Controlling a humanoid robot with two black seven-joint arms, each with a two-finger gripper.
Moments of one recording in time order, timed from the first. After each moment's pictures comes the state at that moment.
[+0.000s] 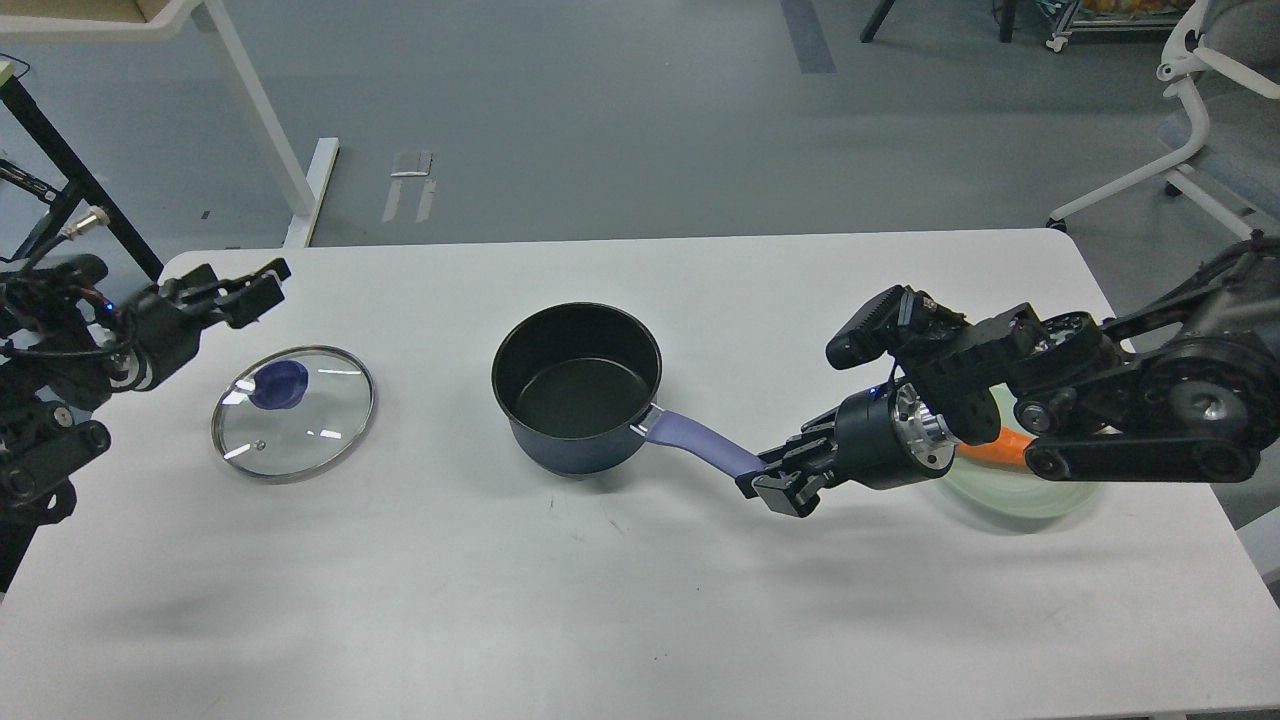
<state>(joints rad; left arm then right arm) -0.91 0.65 0.04 -0.60 0.86 0.21 -0.49 1.63 -0.46 -0.77 1.50 -1.11 0.05 0.28</state>
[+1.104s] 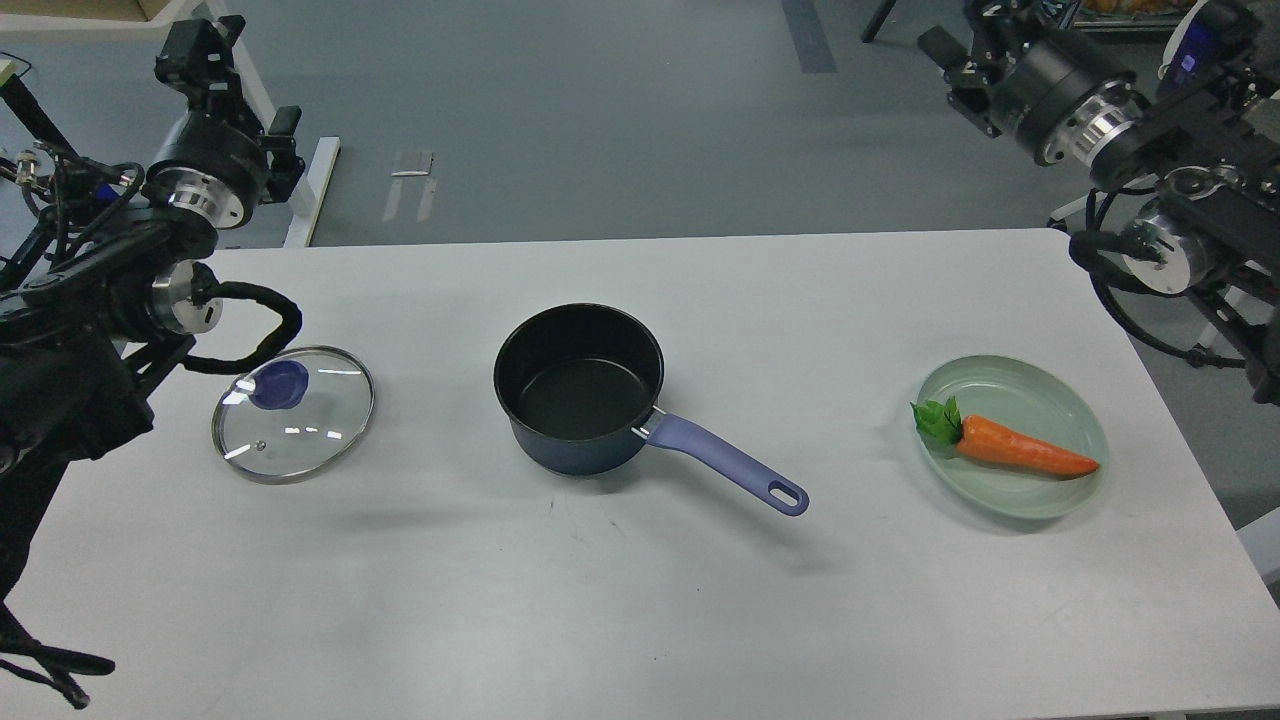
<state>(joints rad) -1.01 0.43 -0.27 -0.60 -0.17 -0.07 -0.48 1.02 -0.61 0.52 1.02 -0.42 0.02 0.27</state>
